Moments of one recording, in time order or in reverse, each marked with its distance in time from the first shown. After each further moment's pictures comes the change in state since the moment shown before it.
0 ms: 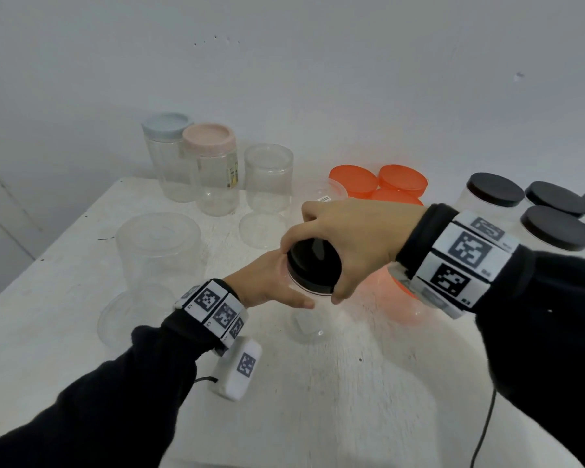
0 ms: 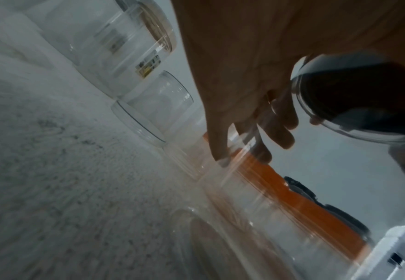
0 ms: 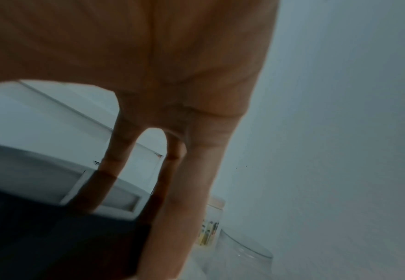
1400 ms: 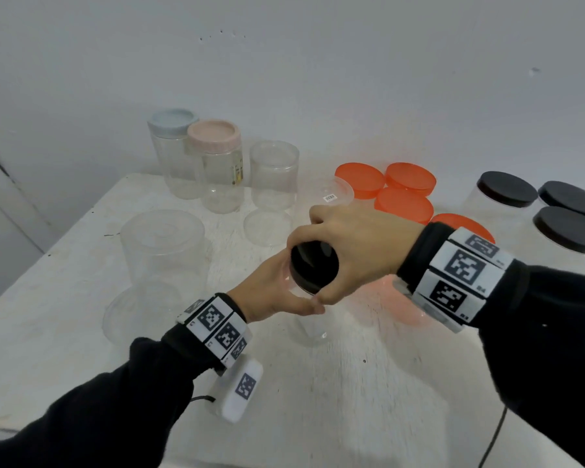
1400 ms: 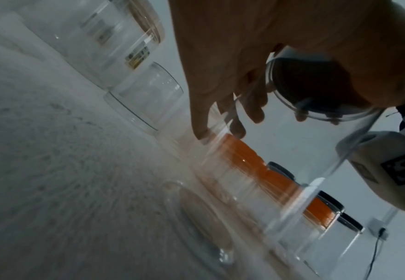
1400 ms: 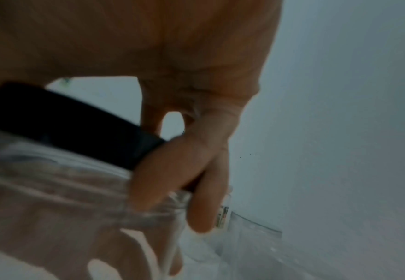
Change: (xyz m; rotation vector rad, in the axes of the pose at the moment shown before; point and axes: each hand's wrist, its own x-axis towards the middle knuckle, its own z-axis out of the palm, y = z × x) left_hand -0.008 -0.004 0.014 -0.082 0.151 0.067; right_hand 0.001 -0.003 0.016 0.021 0.146 0.040
